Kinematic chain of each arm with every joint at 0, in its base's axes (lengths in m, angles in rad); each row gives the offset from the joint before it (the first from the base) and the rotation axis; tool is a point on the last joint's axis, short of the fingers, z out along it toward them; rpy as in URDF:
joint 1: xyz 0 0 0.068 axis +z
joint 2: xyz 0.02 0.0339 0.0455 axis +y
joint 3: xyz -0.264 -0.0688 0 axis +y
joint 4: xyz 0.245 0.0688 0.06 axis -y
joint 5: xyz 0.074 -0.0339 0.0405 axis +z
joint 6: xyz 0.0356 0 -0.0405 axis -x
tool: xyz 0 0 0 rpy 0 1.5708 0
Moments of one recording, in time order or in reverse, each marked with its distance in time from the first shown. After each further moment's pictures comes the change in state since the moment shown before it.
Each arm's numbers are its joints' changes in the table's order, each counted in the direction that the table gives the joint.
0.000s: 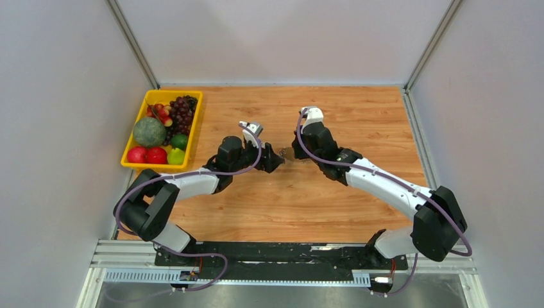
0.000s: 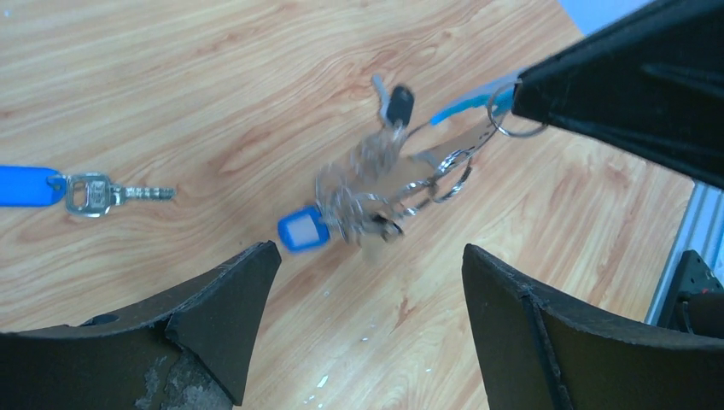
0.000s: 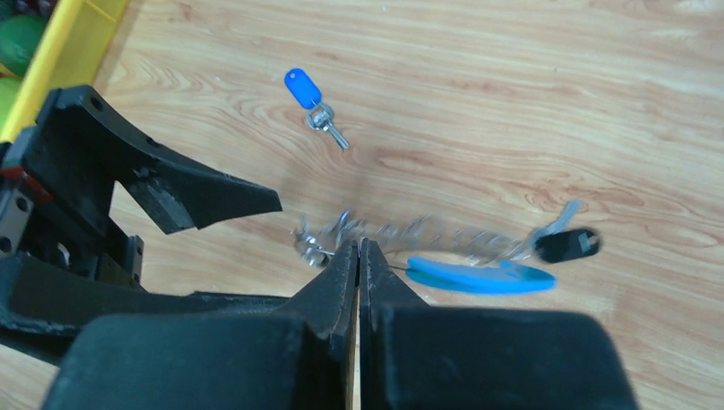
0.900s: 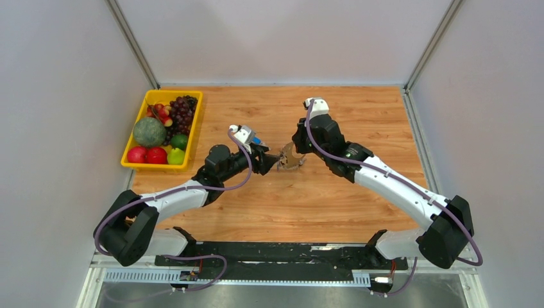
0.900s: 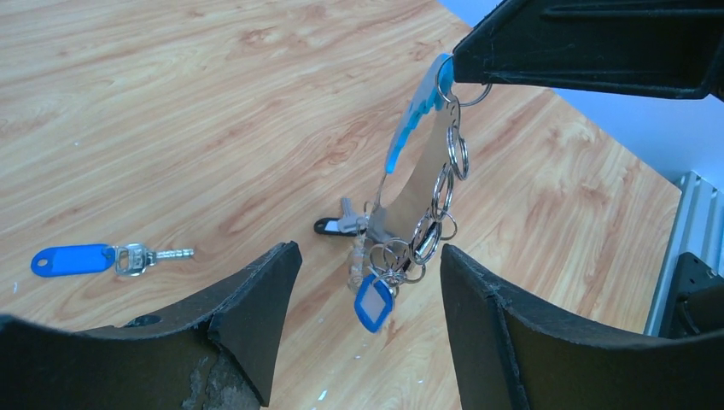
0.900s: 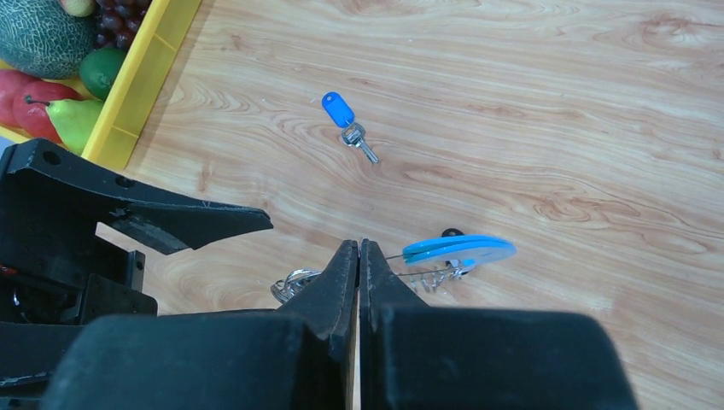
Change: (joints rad) left arm -0.036 -0.232 0.127 0.121 0.038 -0.102; right arm -0.001 -0.076 -0.121 -0.131 0.035 -0.019
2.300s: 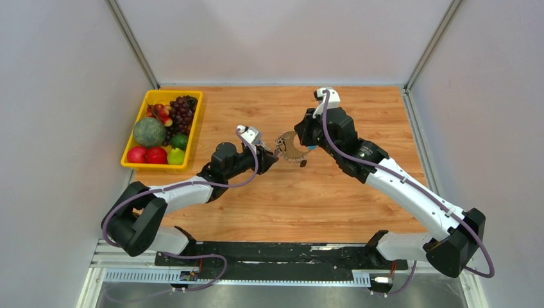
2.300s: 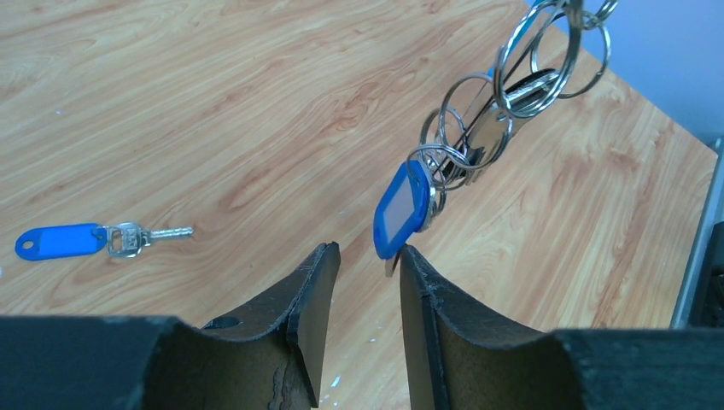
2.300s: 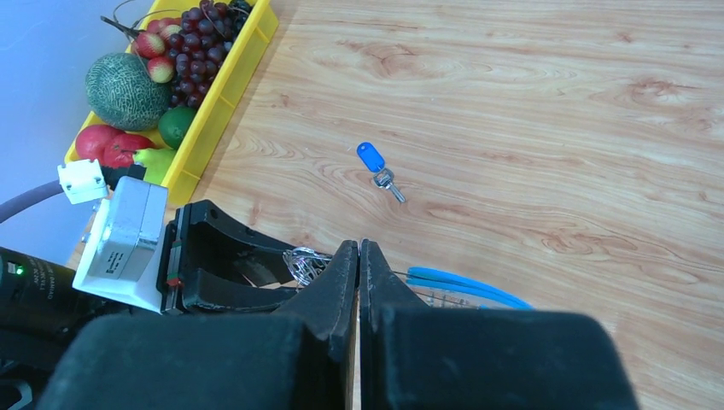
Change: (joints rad) left arm -0.003 0.085 -0.035 -0.046 -0.018 -0.048; right arm 0.000 -0.076 -0.091 -0.046 -0.006 -0.015
